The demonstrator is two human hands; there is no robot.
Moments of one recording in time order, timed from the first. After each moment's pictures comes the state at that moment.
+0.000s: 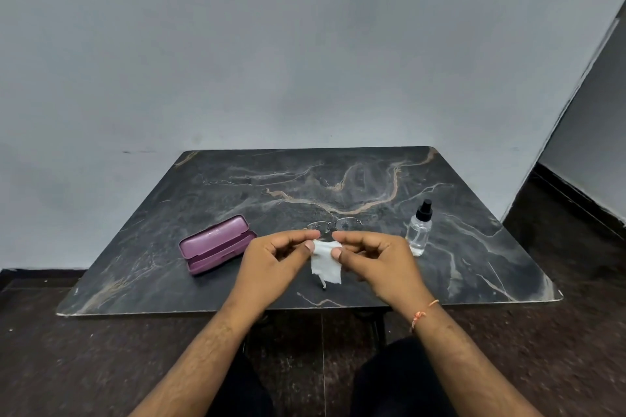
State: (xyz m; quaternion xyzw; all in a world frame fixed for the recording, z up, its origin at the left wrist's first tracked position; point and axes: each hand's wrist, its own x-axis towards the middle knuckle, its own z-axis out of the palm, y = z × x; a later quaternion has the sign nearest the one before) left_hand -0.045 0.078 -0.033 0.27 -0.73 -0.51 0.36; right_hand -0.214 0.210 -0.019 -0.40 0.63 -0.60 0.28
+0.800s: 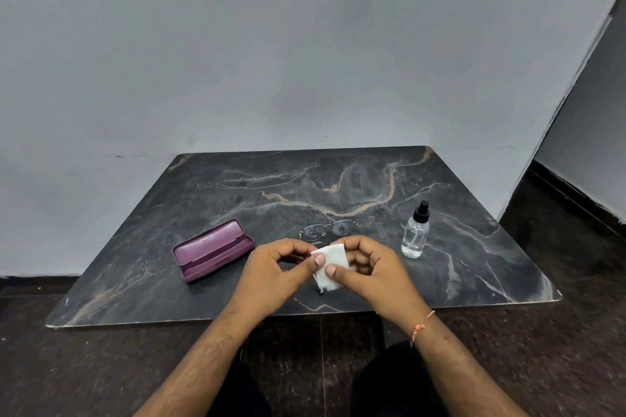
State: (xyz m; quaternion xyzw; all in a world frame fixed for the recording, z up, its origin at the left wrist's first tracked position) left_hand -0.051 0.072 -0.045 0.23 -0.79 -0.45 0.34; right_hand -0.218 0.211 -0.040 -0.44 0.60 -0.60 0.30
